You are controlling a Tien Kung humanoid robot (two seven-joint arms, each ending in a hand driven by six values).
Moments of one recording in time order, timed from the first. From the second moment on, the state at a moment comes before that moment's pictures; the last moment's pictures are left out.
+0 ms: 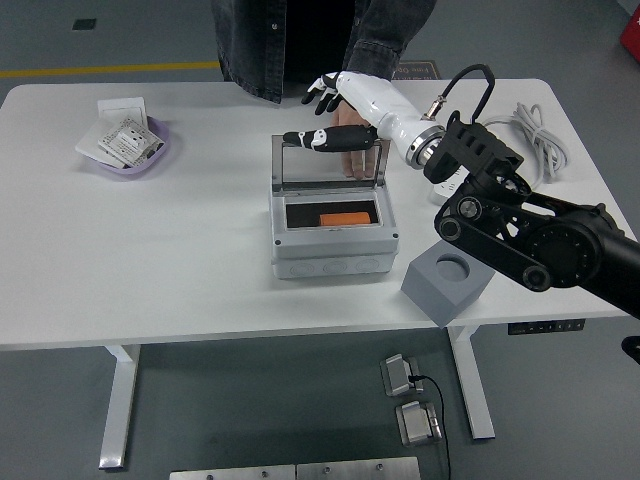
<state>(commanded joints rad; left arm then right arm) -0.06 0.26 -0.29 -0.23 0.27 0.08 0.09 1.00 -0.30 0.48 1.16 -1.52 -0.23 -0.14</state>
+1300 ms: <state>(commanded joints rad) -0.06 0.26 -0.28 -0.23 0.29 0.08 0.09 0.94 -0.29 0.30 1.04 -1.44 -0.32 -0.08</state>
